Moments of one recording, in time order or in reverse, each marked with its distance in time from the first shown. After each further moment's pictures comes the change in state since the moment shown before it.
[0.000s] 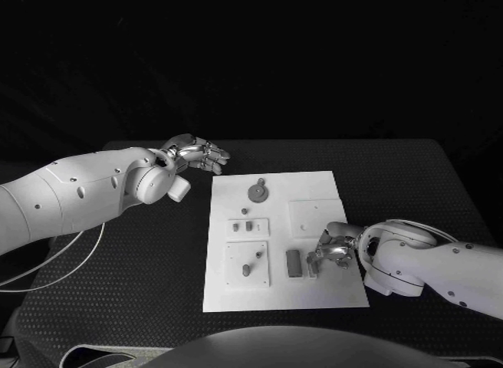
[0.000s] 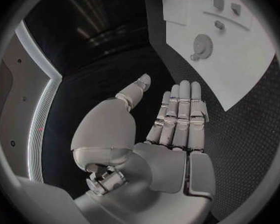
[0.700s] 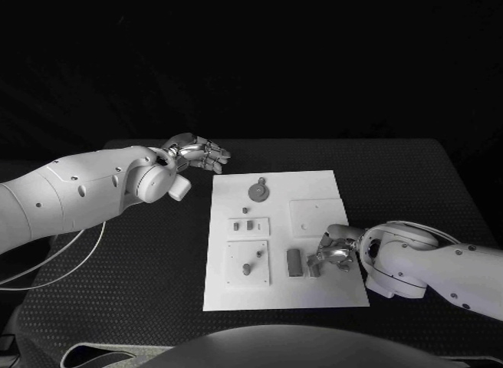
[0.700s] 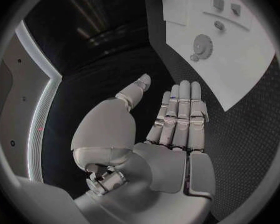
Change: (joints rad) left arm 0.000 0.000 0.000 0.000 0.000 0.002 -0.002; left_hand 0.000 0.000 0.000 0.000 0.000 0.000 0.000 0.004 -0.001 -0.004 0.004 0.004 0.000 0.000 0.000 0.000 0.001 0.000 0.000 0.000 0.000 0.000; right arm -0.003 -0.006 -0.002 0.011 0.003 0.018 -0.001; right_hand 0.000 0.000 -0.001 -0.001 -0.003 0.000 0.000 0.000 -0.002 0.000 0.000 0.000 0.006 0.001 -0.001 0.000 0.002 0.000 0.000 0.000 0.000 0.000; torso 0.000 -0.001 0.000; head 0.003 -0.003
